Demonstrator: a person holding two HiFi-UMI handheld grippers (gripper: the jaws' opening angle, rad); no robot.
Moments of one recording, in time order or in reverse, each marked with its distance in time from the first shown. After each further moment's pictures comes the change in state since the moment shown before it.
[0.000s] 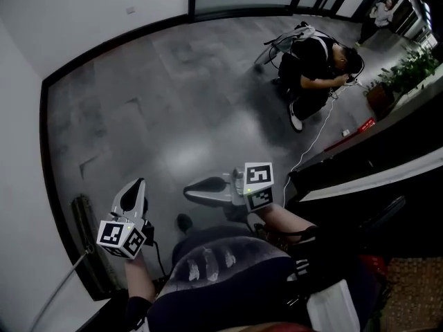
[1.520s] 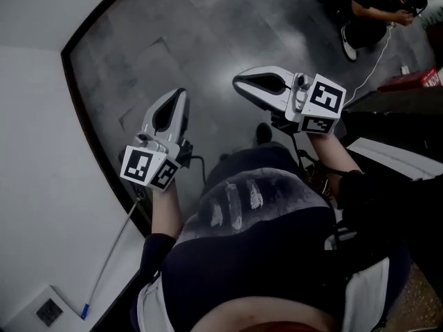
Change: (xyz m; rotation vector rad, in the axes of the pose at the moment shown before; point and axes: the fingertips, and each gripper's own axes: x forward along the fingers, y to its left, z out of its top) left arm 0.260 -0.056 0.075 0.131 0.021 -0.190; right arm -0.171 -0.199 0.155 -0.210 -0.240 -0.267
